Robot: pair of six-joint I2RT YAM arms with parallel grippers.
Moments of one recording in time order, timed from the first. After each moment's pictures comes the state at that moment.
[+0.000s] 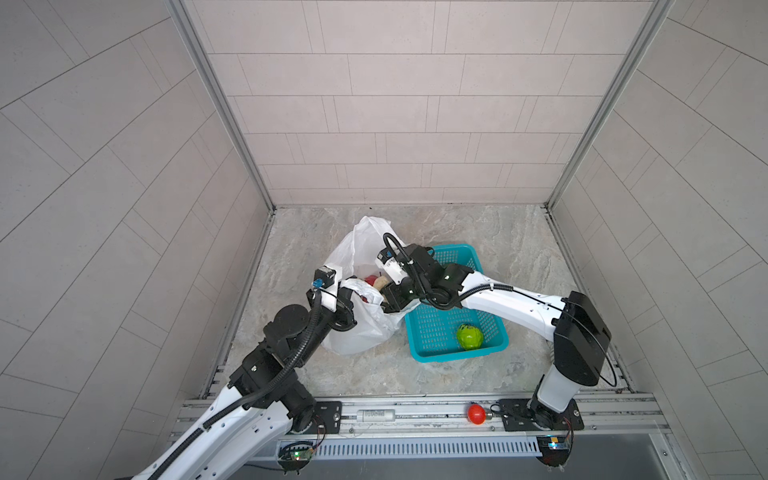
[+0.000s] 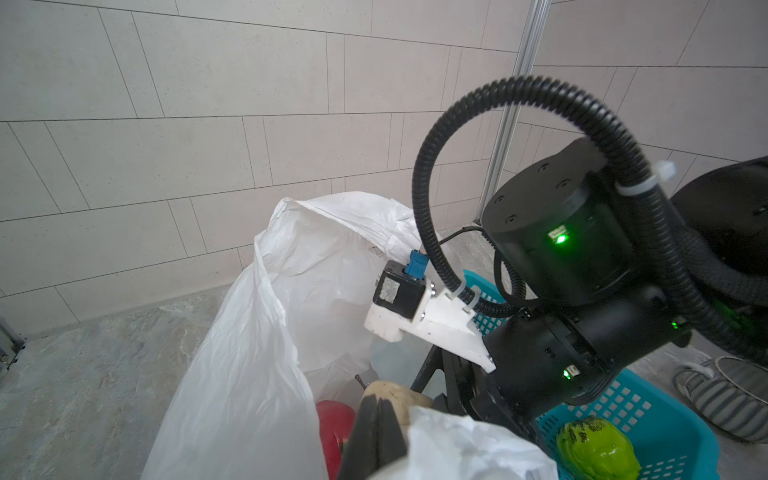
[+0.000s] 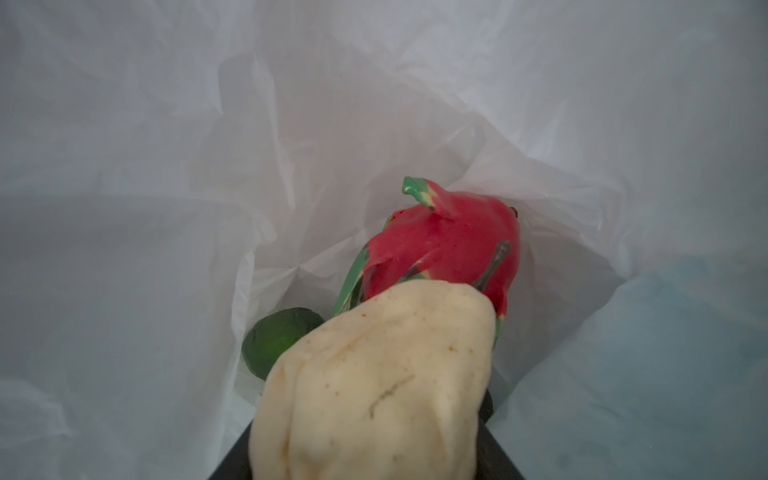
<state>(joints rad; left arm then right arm) -0.71 0.49 0.62 -0.23 -0.22 -0.06 0.86 1.73 1.35 -0.43 -0.21 0.25</state>
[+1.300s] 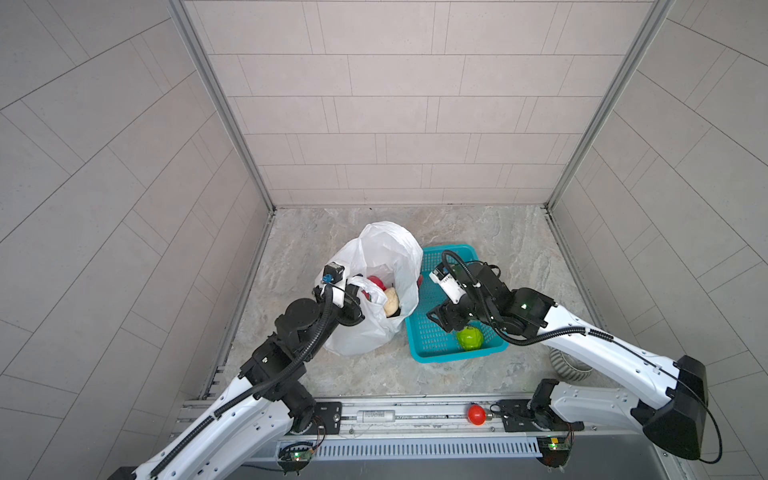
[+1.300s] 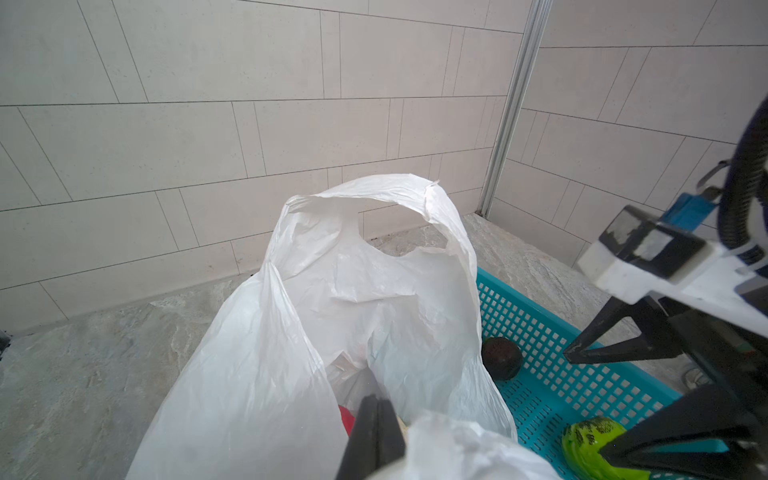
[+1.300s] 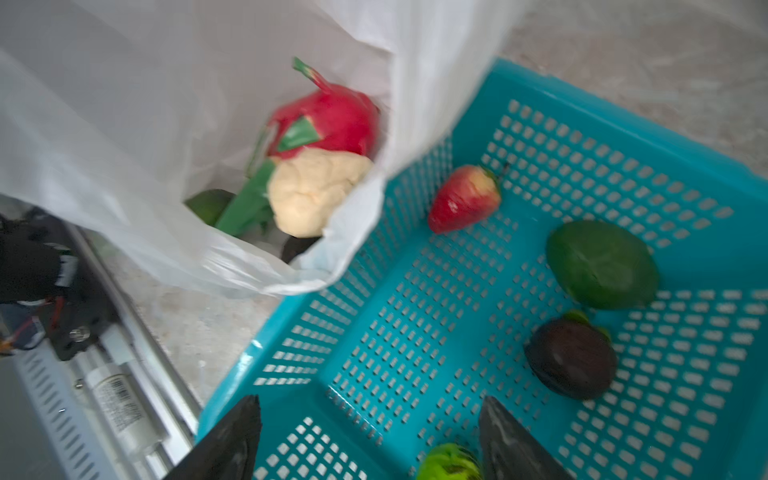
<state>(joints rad) -0.71 0.58 0.62 -0.16 -0.21 -0.07 0.79 1.16 0.97 -0.68 0.02 0.14</state>
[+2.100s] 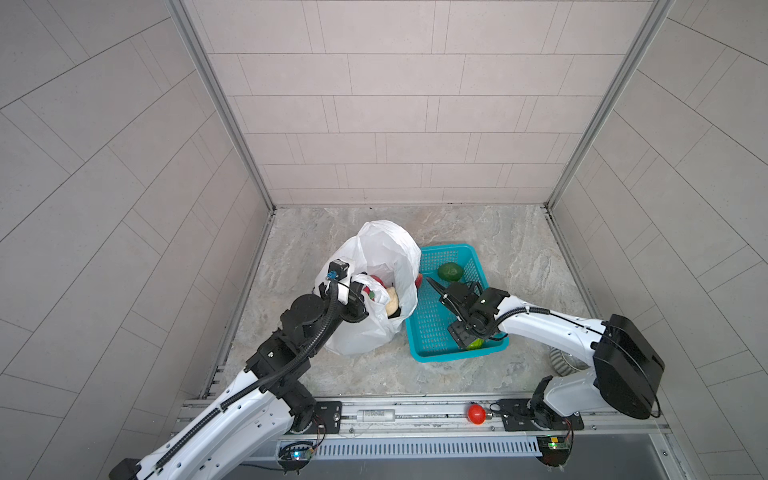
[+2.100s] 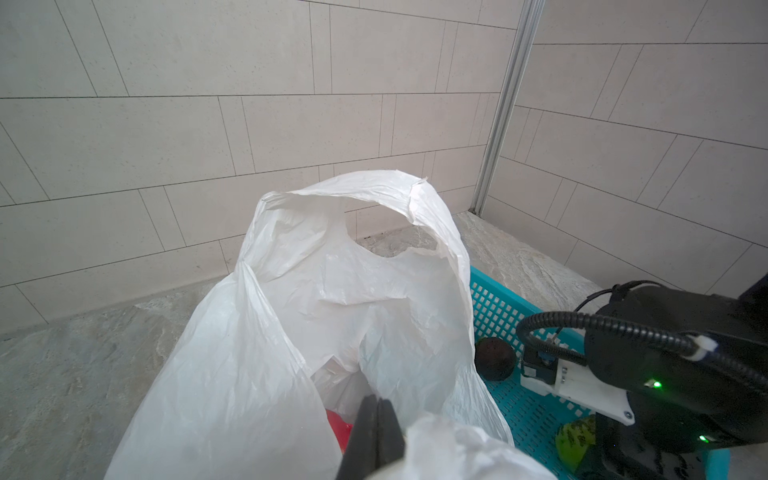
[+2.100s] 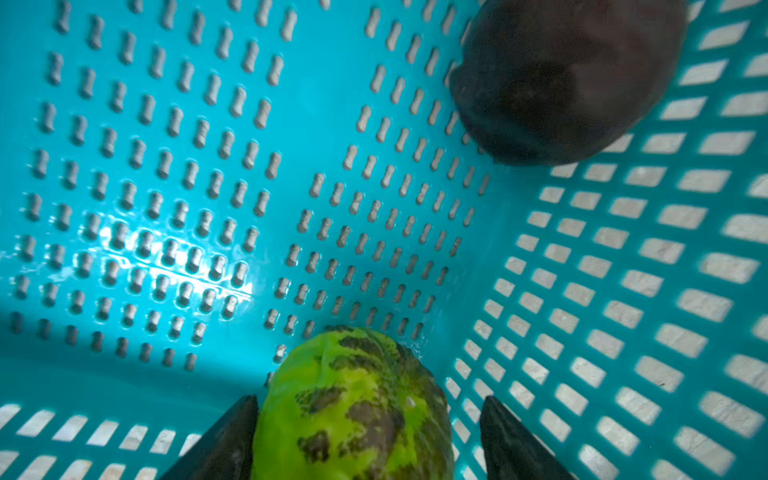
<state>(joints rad) -0.71 0.61 0.62 -0.13 -0.19 -0.07 0.77 1.46 0.89 -0.89 0.24 0.26</state>
